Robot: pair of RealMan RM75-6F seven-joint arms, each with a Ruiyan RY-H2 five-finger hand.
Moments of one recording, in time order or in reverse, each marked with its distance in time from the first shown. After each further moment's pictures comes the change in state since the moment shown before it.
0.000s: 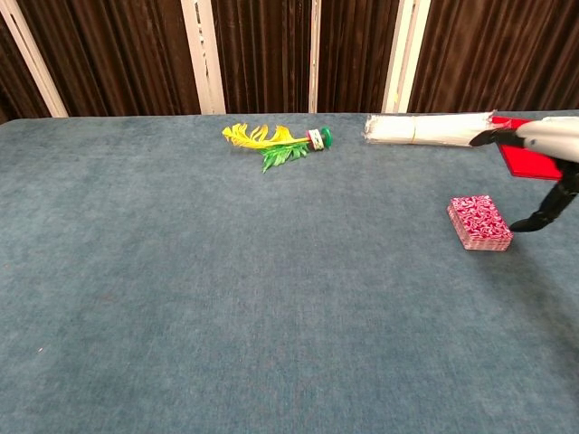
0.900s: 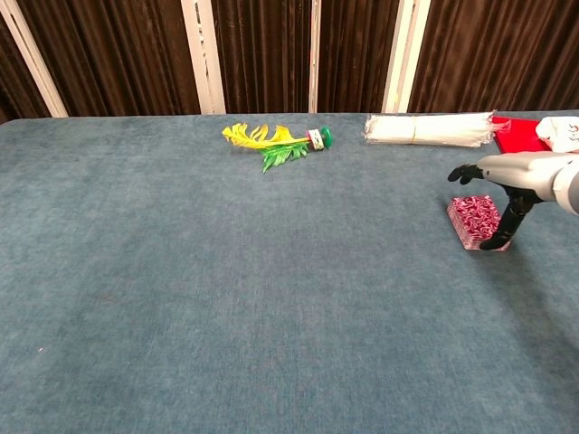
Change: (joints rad) left arm -0.012 0.020 0.000 -0.026 -0.039 -0.046 -0.009; right arm 0.155 -0.153 -0.035 0.247 0.237 -0.091 -0.050
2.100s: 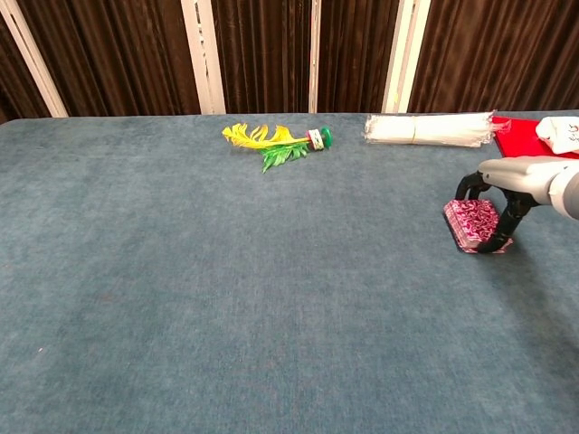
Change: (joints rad) left arm -0.001 0.002 0.001 -0.006 -0.001 0.000 -0.007; right arm 0.022 -0.024 -0.034 0.057 -0.016 0.010 0.067
